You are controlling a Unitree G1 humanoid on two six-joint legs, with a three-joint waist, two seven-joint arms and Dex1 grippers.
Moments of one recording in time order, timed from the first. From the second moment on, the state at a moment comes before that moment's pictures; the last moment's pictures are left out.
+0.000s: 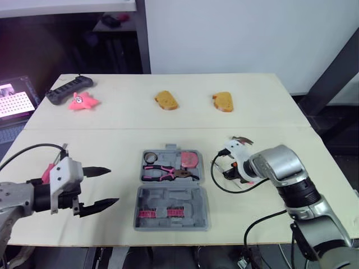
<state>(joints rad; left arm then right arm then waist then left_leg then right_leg) 0.23 0.93 0.41 -0.43 -0.54 0.37 -1.17 -0.63 -0.51 0.18 -0.08 0.15 1.61 0.57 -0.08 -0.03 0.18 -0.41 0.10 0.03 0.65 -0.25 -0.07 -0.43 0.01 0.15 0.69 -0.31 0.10</state>
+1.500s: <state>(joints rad) 0.17 0.92 0.38 -0.44 -0.59 0.37 -1.16 -0.34 -0.72 0.28 -0.16 0.18 0.84 0.69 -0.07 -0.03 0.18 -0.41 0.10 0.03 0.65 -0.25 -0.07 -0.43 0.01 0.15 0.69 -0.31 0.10</state>
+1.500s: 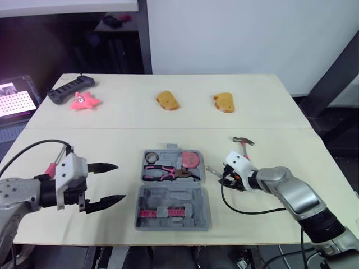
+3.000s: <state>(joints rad) 0.50 0.82 0.55 -0.41 -0.60 0.20 -1.24 -1.08 -0.36 0.96 -0.19 0.32 1.40 0.73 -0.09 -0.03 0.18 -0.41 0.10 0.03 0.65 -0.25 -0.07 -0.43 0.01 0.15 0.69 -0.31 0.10</state>
